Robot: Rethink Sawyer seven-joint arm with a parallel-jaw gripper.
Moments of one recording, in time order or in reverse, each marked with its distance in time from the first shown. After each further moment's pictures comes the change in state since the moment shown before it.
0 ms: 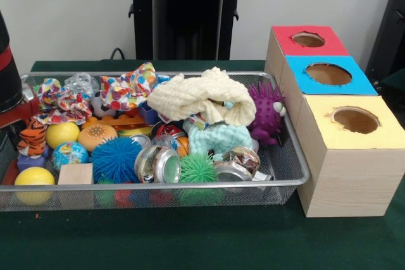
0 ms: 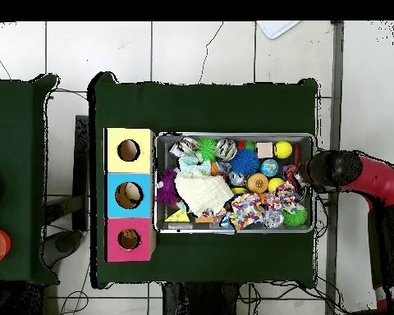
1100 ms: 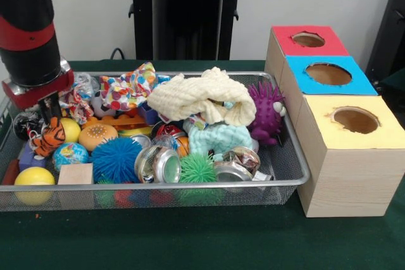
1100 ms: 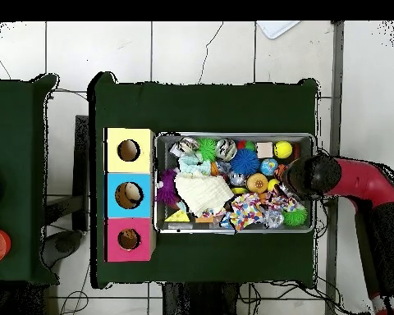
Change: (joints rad) arm 0.067 -0.144 -0.038 0.197 -0.006 -0.020 0.000
